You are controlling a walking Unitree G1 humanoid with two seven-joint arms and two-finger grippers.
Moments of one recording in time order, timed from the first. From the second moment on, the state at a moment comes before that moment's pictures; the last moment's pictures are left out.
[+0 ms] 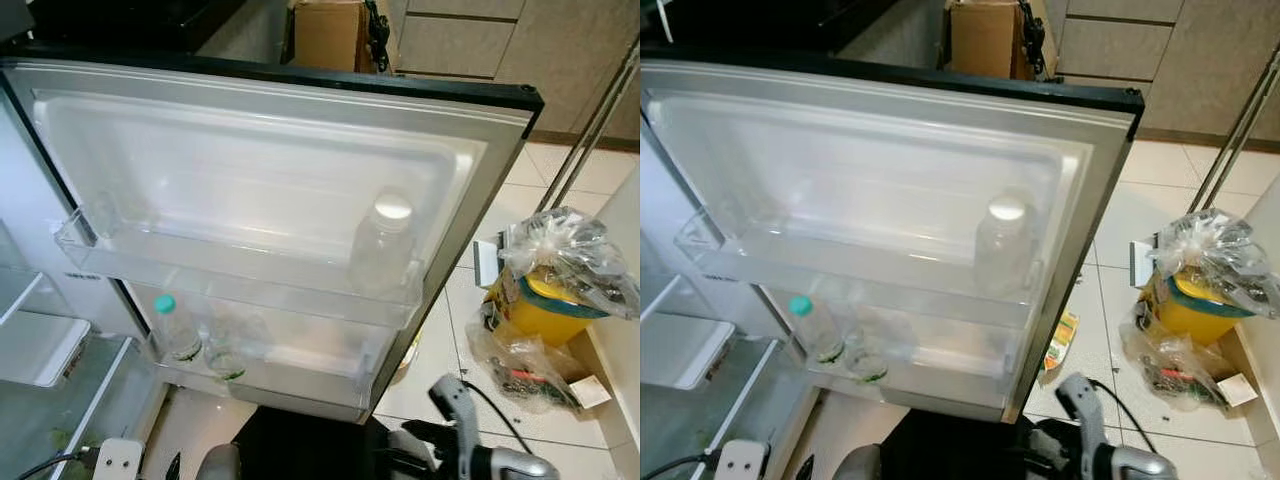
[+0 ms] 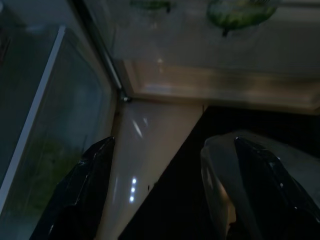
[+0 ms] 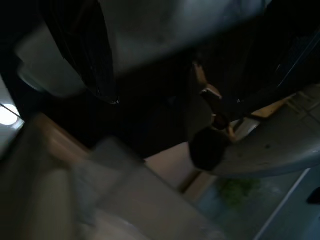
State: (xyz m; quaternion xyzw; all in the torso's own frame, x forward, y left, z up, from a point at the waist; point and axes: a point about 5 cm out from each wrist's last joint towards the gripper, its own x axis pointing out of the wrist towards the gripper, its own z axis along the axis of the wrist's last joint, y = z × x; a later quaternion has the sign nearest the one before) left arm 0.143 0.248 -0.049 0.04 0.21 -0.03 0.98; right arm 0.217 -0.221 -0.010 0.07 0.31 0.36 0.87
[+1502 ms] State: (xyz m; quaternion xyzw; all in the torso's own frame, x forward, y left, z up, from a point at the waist) left arm 0.128 0.250 -0.074 0.02 0.33 0.03 0.94; right arm 0.203 -0.263 -0.023 0.17 0.31 0.23 0.91
